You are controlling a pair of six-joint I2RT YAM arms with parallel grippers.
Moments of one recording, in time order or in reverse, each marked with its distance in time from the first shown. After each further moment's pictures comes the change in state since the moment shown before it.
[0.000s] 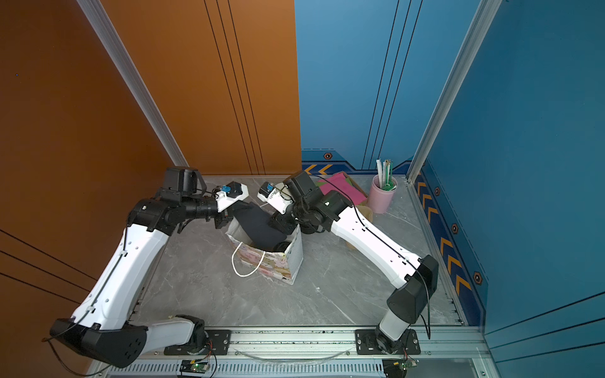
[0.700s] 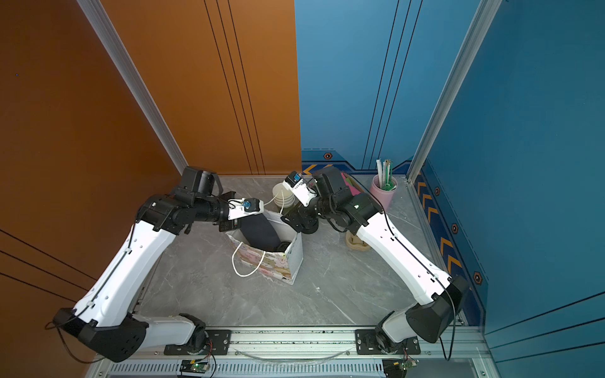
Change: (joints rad) left arm -0.174 0.057 0.098 -0.145 -0.273 0.200; right arm -0.130 -0.174 -0.134 0.064 -0.003 0.029
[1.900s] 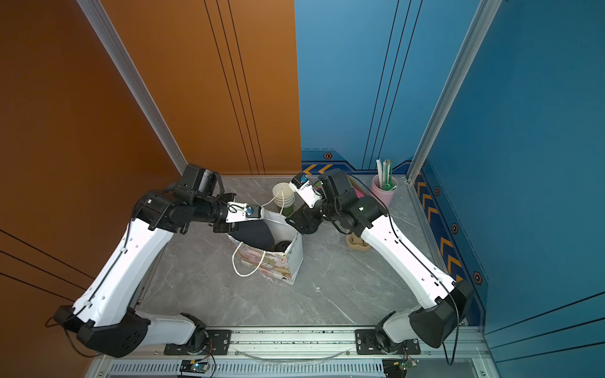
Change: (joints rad) left arm -0.042 0.023 0.120 -0.159 -0.147 0.093; right arm -0.032 -0.036 -0.054 0.006 -0.027 0.023
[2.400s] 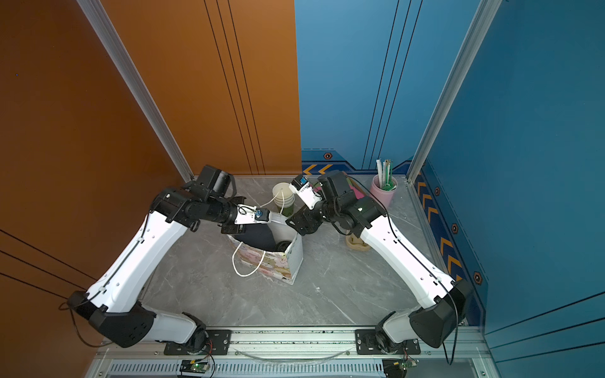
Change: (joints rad) left arm -0.032 0.080 -0.018 -0.012 0.017 0.008; right arm 0.000 0.000 -0.023 0.002 0.001 0.003
